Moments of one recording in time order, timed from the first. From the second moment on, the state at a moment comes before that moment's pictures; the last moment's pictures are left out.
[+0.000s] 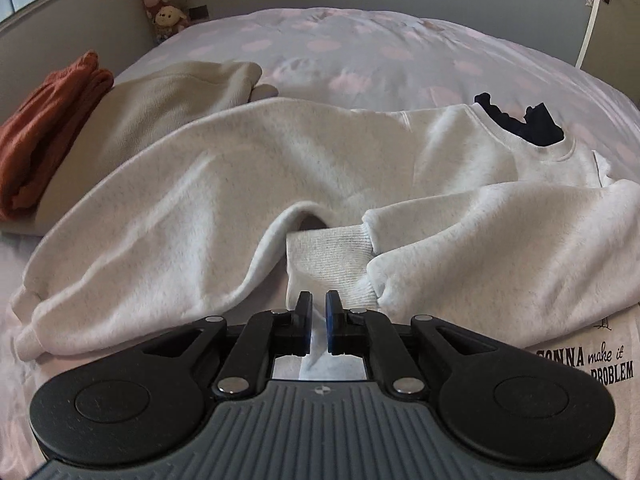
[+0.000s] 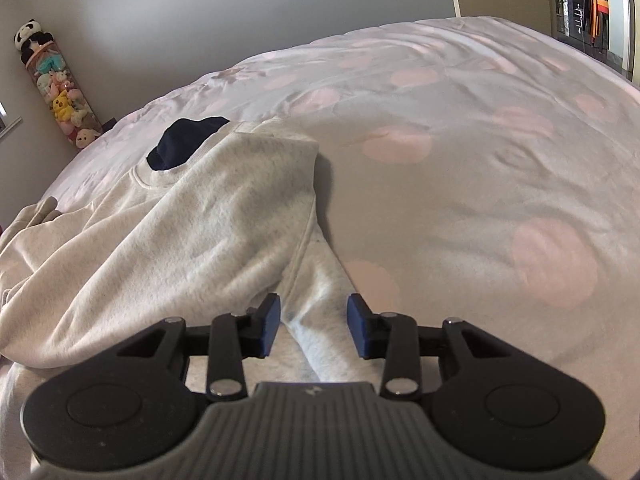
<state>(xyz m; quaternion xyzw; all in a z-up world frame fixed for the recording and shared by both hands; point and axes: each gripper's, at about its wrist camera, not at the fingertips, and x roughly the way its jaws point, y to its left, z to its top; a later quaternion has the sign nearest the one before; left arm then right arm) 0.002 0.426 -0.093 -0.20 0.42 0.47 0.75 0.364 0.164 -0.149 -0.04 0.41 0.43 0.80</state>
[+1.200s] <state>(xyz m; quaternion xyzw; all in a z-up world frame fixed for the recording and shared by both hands) 0.438 0.424 -0.154 -0.13 0.58 0.12 0.79 0.364 0.181 -0.163 -0.13 0.39 0.39 0.82</state>
